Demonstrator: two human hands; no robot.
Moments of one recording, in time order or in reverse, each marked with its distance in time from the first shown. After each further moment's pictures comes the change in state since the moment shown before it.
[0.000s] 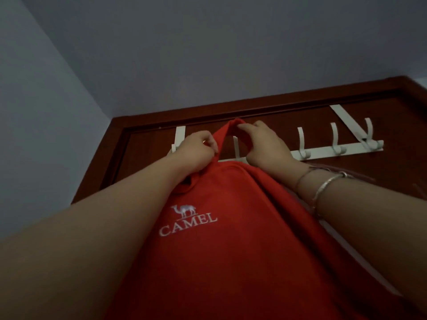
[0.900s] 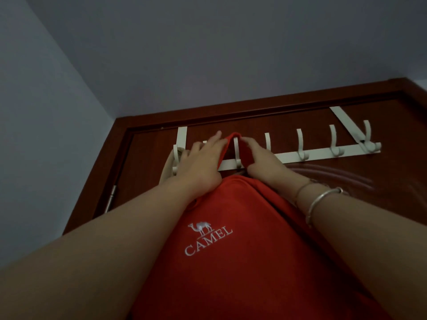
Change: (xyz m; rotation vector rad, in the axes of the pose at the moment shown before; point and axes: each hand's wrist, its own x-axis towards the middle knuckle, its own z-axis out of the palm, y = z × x) left_hand -0.024 -0.006 0.014 0.522 -0.016 0.294; right_hand -0.013 0.010 0.015 0.238 -0.205 0.130
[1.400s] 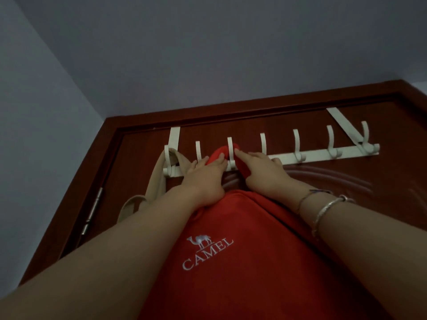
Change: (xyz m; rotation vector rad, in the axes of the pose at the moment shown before) left_hand 0.016 0.005 0.035 0.033 -0.223 0.008; right_hand -0.007 0.007 -0.004 -0.397 -0.089 -0.048
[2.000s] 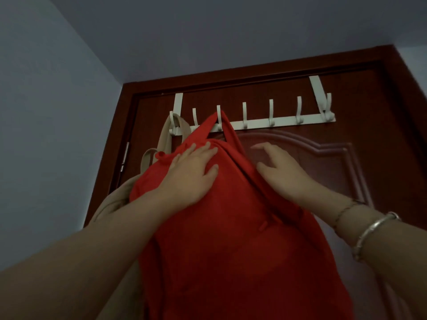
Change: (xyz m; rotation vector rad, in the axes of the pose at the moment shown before) left_hand -0.161 0.095 -0.055 -0.260 0.048 -0.167; right_hand -0.167 0.021 -0.074 0.430 0.001 0.034
